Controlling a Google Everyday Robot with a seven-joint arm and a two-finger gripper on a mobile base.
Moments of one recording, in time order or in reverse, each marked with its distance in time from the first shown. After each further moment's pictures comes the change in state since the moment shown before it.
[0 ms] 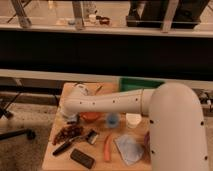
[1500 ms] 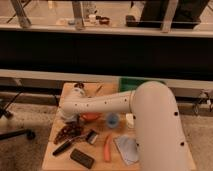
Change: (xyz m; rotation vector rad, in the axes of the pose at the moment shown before) arm 0.011 -0.009 0.053 -0.013 0.055 0.078
